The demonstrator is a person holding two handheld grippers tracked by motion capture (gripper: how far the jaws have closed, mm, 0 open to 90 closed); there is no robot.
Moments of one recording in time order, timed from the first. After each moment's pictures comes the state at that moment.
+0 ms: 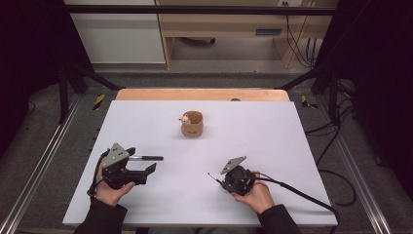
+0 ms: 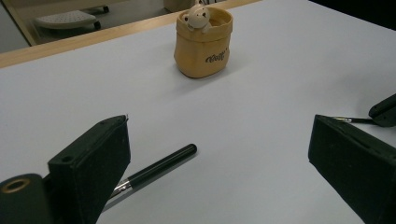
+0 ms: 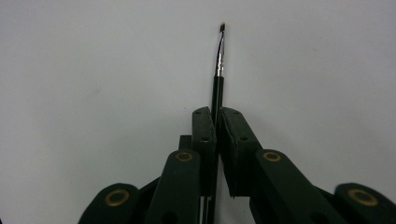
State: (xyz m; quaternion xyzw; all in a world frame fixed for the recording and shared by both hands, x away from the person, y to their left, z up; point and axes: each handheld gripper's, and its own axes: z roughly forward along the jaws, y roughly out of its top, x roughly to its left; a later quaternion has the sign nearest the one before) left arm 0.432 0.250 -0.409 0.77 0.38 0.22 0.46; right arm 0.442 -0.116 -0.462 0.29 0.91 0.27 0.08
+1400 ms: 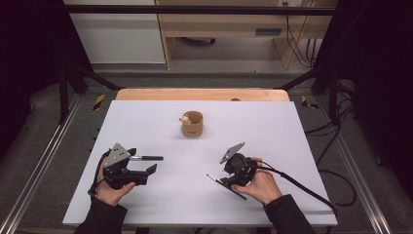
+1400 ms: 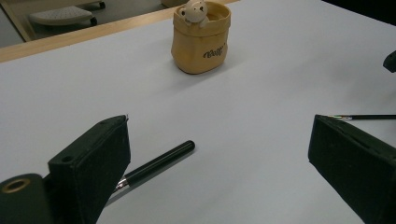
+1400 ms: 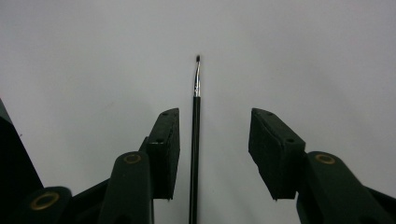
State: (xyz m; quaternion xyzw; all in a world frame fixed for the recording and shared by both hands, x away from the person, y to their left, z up) left arm 0.434 0.249 -0.411 0.77 0.38 0.22 0.46; right arm 0.451 -0.111 -0.409 0.28 0.93 0.23 0.09
